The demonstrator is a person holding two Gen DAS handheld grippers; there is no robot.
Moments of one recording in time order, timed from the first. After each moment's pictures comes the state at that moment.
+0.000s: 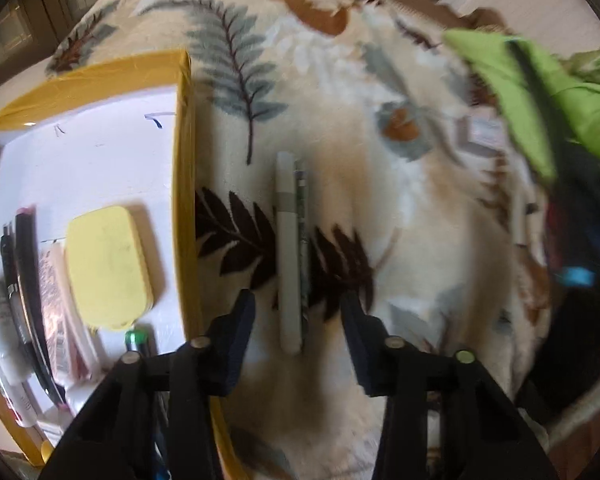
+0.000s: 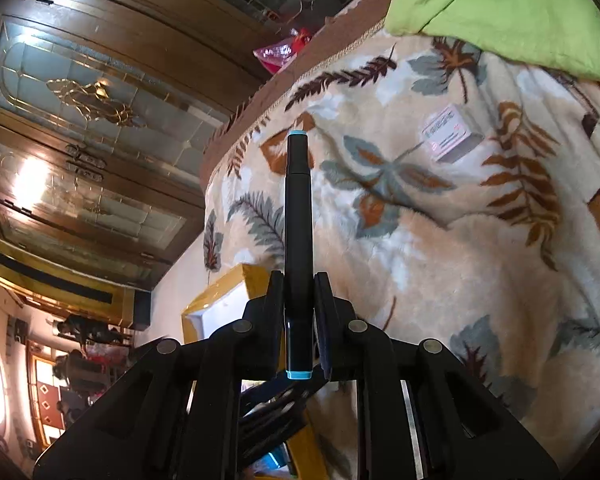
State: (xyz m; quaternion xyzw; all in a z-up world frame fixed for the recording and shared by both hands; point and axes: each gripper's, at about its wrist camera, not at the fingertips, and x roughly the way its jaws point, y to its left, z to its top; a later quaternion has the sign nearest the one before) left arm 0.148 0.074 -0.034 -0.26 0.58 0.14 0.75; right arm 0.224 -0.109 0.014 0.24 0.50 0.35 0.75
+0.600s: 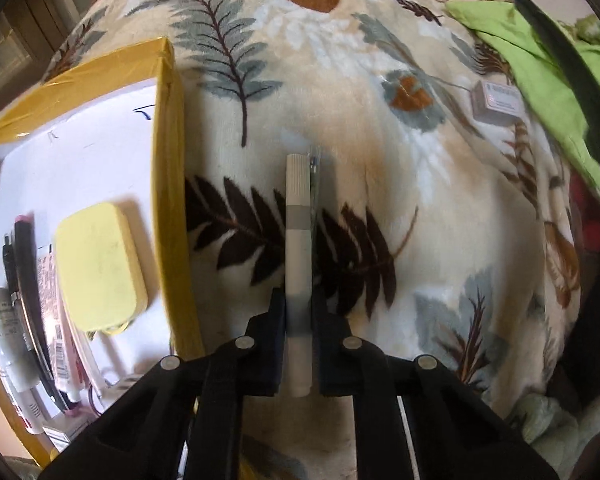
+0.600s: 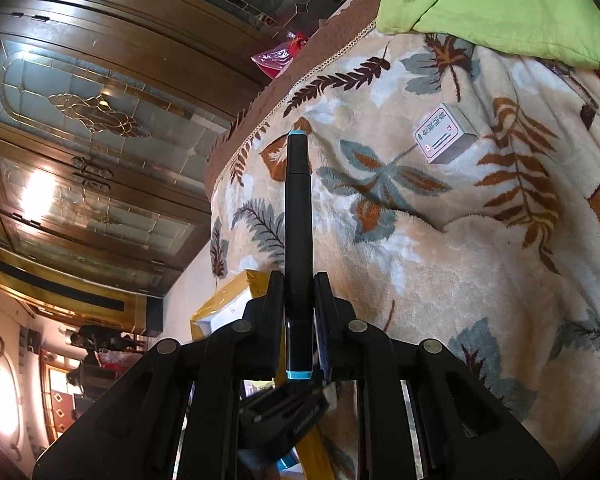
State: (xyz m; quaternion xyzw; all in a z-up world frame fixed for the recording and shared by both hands) left arm 0.138 0.056 -0.048 -0.21 0.60 0.15 0.76; right arm 0.231 -0.119 0.011 0.27 0.50 0.36 0.74
